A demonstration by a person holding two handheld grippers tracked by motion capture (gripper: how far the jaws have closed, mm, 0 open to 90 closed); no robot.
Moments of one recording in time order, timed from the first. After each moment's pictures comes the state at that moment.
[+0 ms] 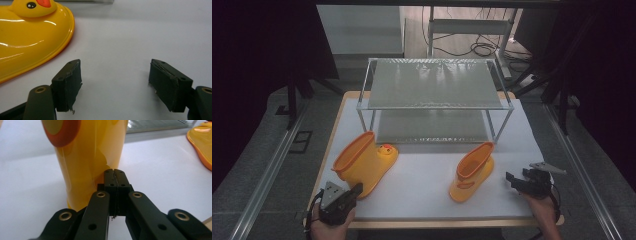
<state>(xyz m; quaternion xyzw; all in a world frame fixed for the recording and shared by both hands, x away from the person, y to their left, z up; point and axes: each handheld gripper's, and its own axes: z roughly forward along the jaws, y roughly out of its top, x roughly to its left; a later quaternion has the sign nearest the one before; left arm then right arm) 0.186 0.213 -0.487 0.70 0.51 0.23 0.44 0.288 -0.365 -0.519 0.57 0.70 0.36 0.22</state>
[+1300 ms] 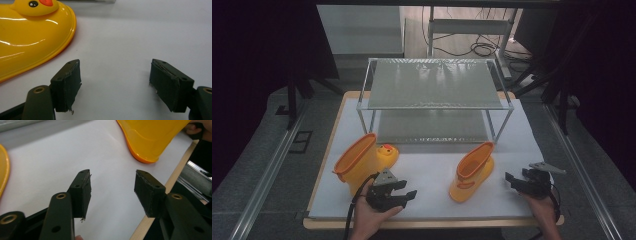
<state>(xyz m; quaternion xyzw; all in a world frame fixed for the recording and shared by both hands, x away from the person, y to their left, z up) 0.236 0.108 -0.472 0.82 0.38 0.04 0.43 0.288 -0.364 -0.519 0.57 0.71 0.36 0.21</state>
